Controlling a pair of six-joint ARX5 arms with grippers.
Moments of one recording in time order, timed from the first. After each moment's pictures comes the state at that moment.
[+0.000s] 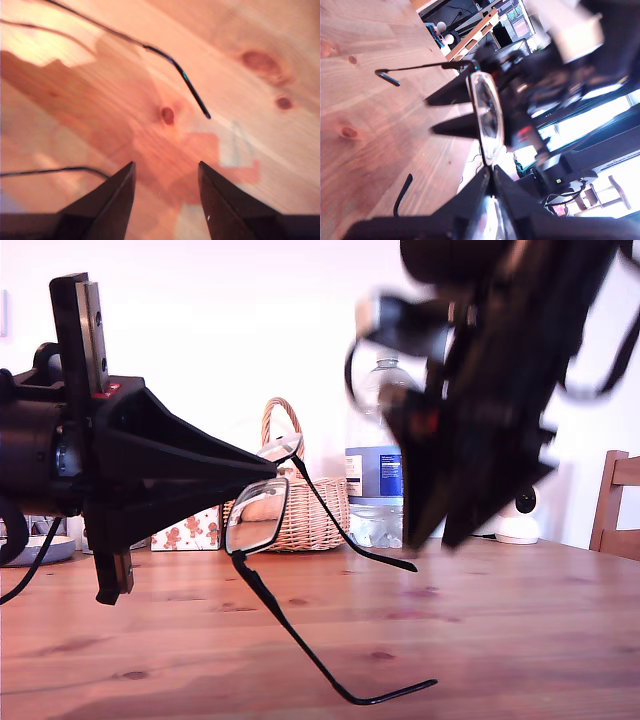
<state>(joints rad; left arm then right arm) -0.54 1.68 0.25 1.35 0.92 -0.99 0.70 1.43 0.95 -0.64 -0.07 -0.03</state>
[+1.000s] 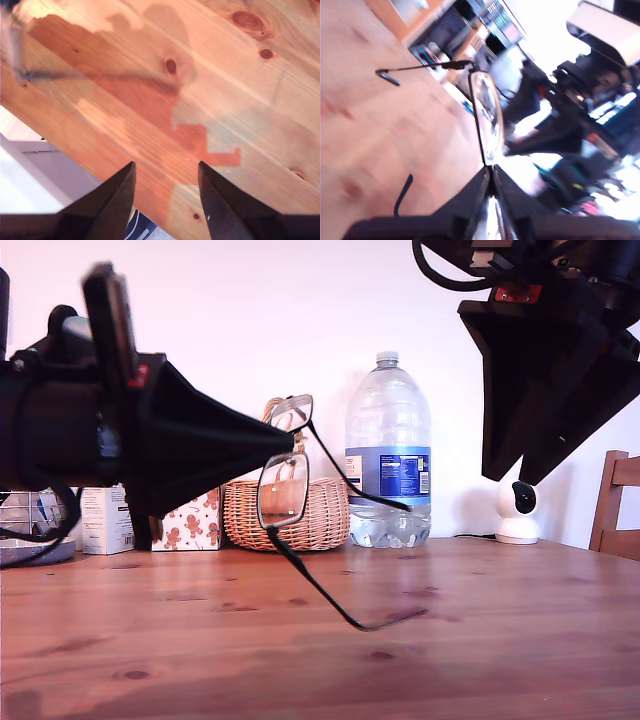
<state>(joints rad) -0.54 1.68 0.32 1.34 0.81 -0.77 0.70 1.25 0.96 -0.88 -0.07 -0.02</state>
